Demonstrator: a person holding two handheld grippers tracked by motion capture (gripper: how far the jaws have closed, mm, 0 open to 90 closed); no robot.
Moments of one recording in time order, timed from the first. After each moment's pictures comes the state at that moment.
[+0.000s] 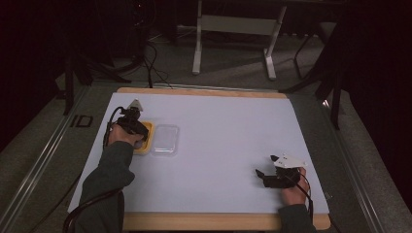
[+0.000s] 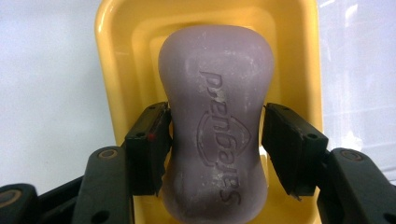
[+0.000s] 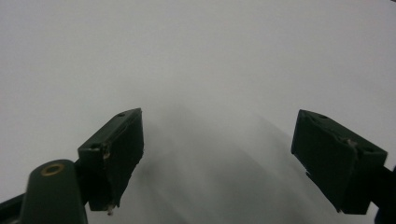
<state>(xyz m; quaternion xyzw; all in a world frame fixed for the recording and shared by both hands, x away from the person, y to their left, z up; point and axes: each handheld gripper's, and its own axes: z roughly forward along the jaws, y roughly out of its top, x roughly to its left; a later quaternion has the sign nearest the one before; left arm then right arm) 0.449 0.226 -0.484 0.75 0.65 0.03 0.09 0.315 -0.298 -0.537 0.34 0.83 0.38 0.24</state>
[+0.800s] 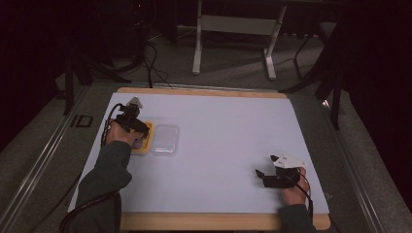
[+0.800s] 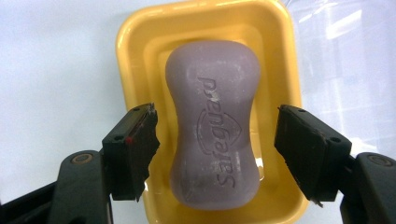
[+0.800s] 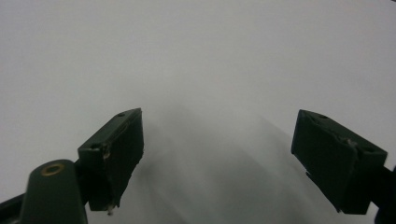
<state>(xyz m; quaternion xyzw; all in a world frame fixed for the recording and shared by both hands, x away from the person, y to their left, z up) 0.442 0.223 -0.465 0.76 0.64 0.07 0.10 0.315 -0.298 -0.537 0.34 0.83 0.38 0.24</state>
